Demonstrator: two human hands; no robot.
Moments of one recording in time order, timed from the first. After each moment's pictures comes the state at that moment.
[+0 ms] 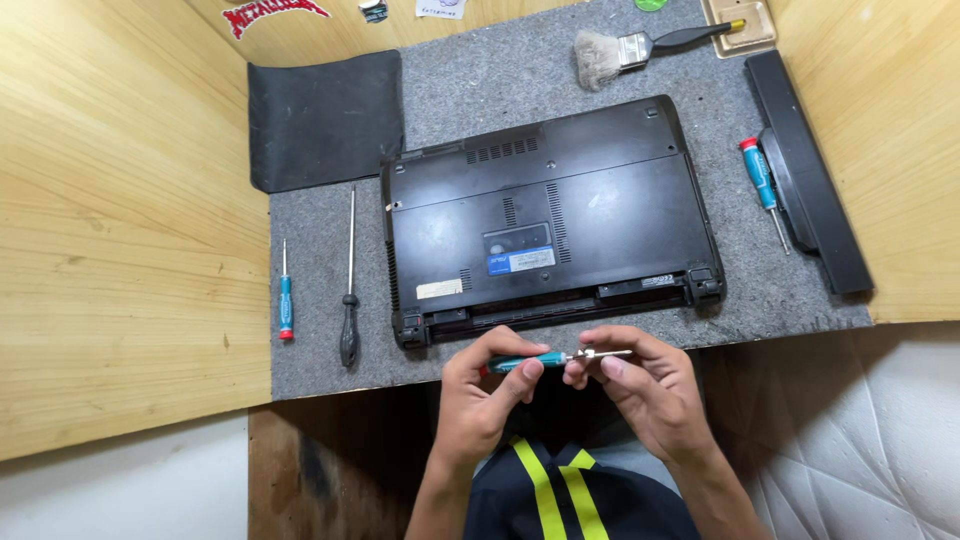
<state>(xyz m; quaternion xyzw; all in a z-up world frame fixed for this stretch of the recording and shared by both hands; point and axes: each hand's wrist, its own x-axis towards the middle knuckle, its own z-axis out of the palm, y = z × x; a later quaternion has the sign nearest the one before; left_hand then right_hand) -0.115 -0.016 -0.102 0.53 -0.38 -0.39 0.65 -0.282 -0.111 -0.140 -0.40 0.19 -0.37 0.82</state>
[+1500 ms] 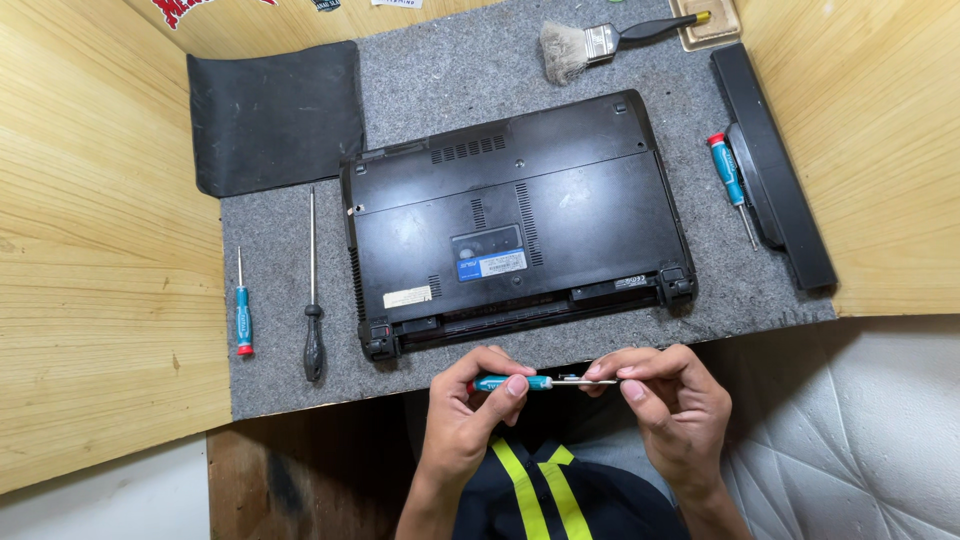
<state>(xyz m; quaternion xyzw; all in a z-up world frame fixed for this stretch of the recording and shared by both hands) -0.124 -0.015 -0.118 0.51 -0.31 -0.46 0.66 -0.298 -0.103 -0.126 -0.52 0.24 -0.51 0.65</state>
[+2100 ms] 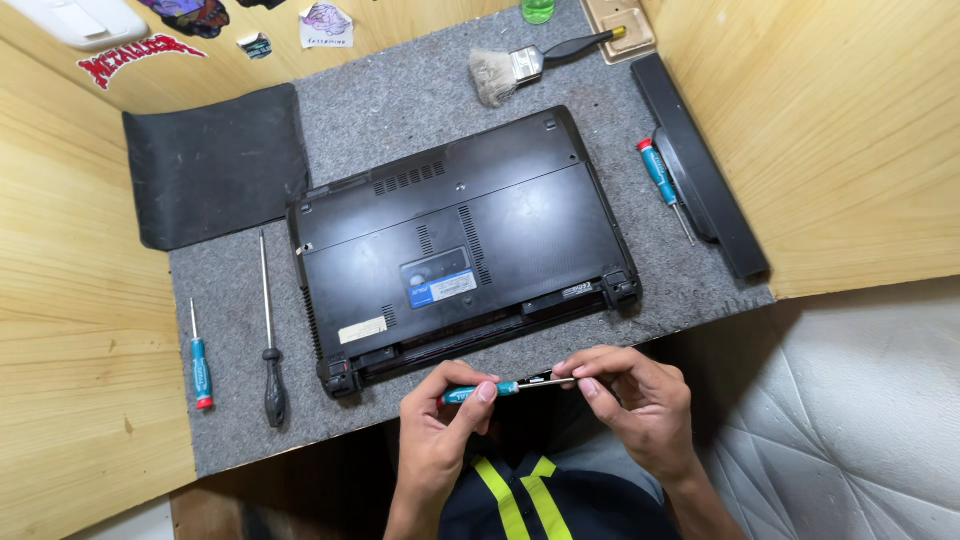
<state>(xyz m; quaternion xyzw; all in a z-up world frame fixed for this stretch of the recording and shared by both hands) -0.130 -0.026 -0.116 0.57 -0.29 -0.45 0.63 -0.312 -0.120 -0.122 -0.62 0.27 -0.46 0.58</state>
